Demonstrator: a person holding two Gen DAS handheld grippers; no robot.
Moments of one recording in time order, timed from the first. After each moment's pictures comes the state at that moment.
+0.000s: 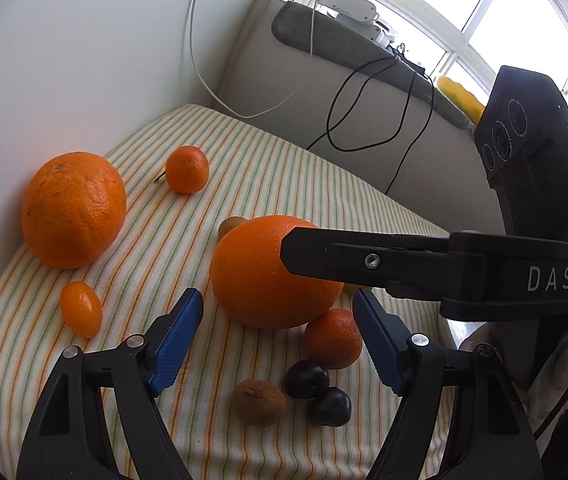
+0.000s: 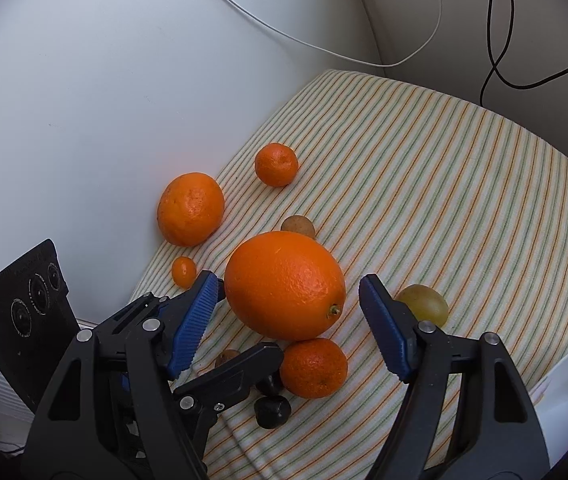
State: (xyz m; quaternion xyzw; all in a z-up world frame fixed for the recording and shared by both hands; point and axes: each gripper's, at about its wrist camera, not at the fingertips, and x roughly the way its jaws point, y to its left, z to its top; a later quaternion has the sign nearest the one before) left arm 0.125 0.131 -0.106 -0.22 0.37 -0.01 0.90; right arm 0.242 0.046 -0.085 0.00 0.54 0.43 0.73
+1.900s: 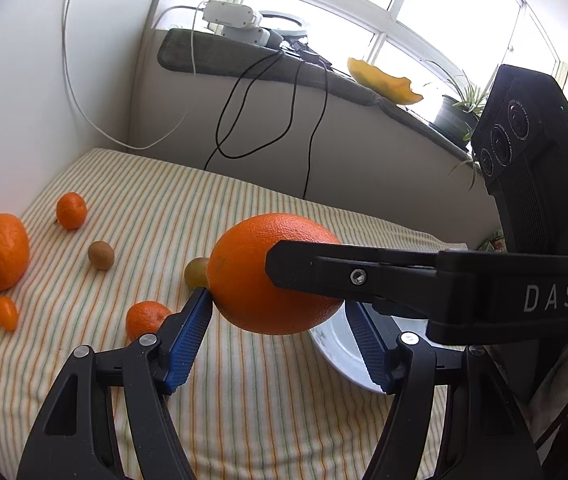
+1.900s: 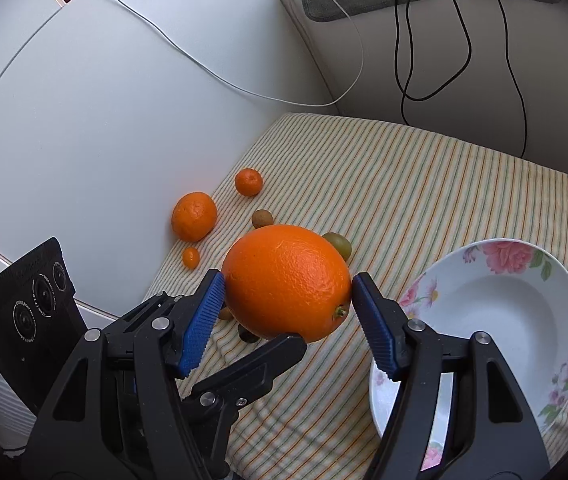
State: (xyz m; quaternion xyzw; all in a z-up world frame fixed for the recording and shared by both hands) left arm 0.119 0.028 -0.061 -0.16 0.34 -0.08 0.92; right arm 0.195 -0.087 -0.027 0.05 0.49 0.38 0.78
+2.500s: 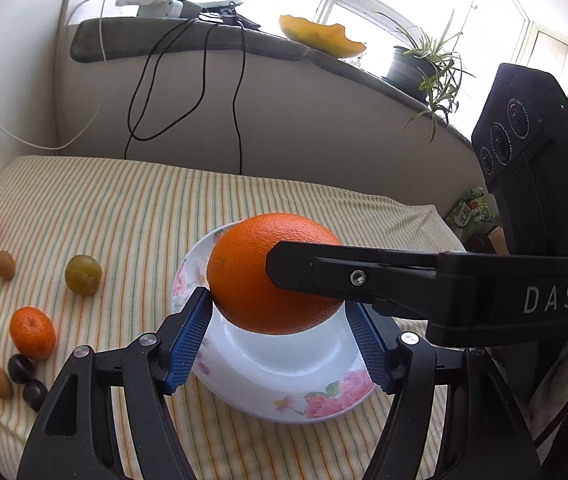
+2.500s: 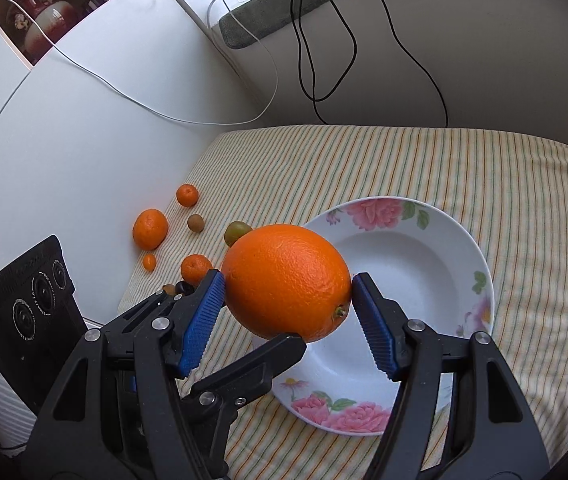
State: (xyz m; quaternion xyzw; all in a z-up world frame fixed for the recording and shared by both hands) left arm 0.146 -0.057 -0.068 -0.12 0.37 -0.15 0.91; right arm 0.209 -0.189 -0.040 0.10 0.49 0.32 0.80
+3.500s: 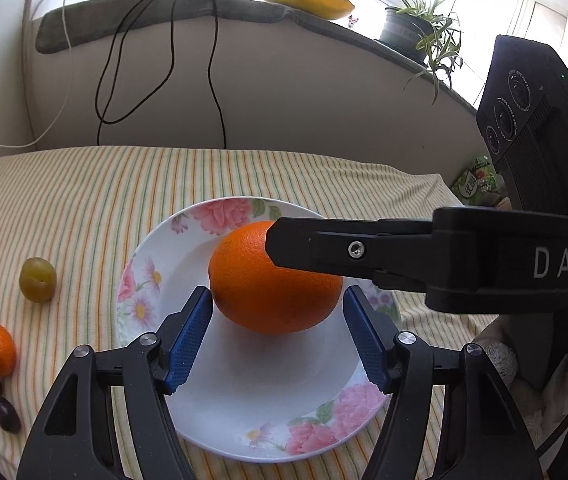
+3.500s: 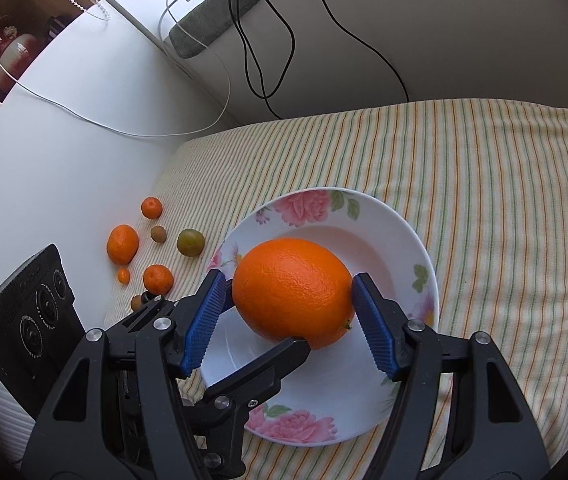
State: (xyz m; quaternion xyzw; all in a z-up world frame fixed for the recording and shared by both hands) left arm 0.174 -0.089 -0.085 -0.08 0.40 -0.16 0.90; right arm 0.233 -0.219 -0.064 0.13 0.50 0.29 0.80
